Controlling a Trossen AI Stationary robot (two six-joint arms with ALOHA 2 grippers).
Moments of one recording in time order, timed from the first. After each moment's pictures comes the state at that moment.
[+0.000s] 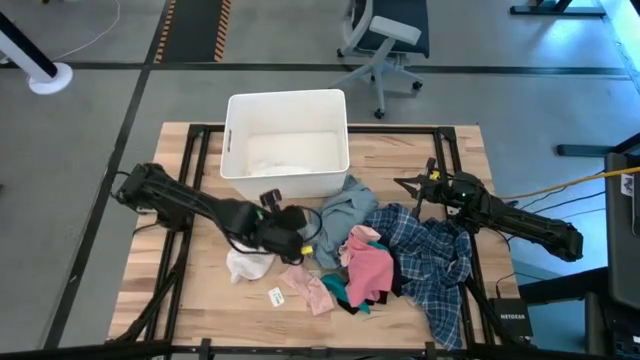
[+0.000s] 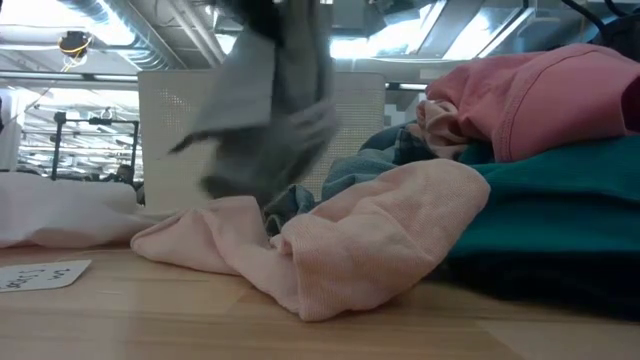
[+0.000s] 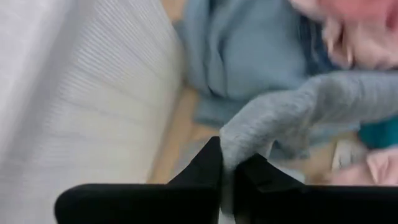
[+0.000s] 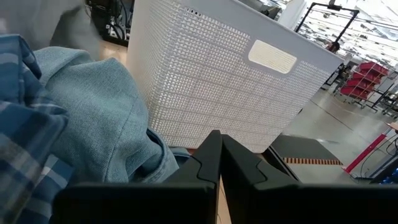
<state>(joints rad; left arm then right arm) -0.35 1.67 1.58 -1.06 -0.65 -0.54 -0.40 0.14 0.01 0.02 -0.06 -0.40</state>
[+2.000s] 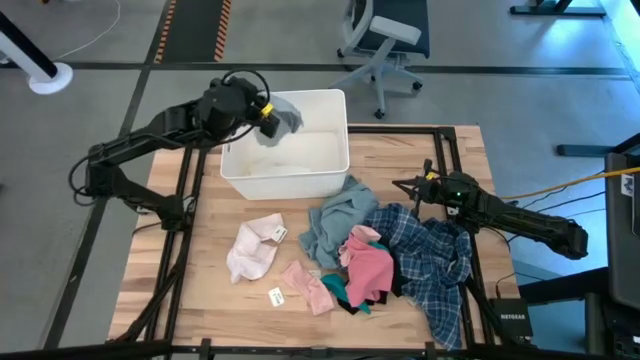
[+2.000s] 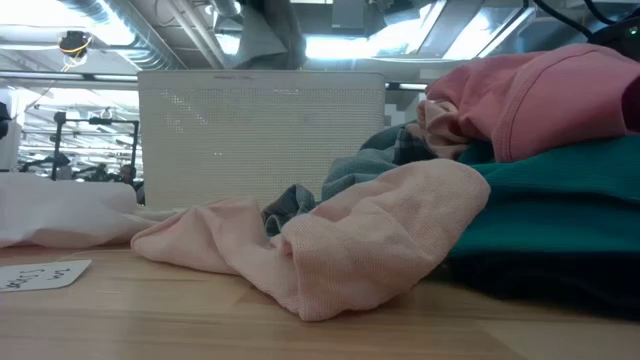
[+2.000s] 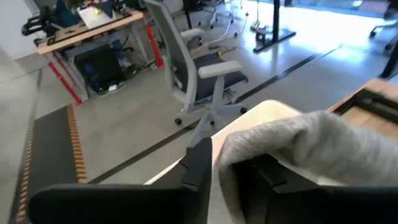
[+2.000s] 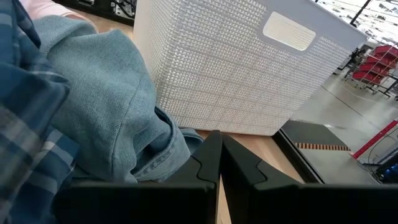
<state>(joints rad) 0.28 1.32 1.62 -0.76 -0.78 -0.15 -0.40 0.23 0.01 0.02 -0.06 -0.40</state>
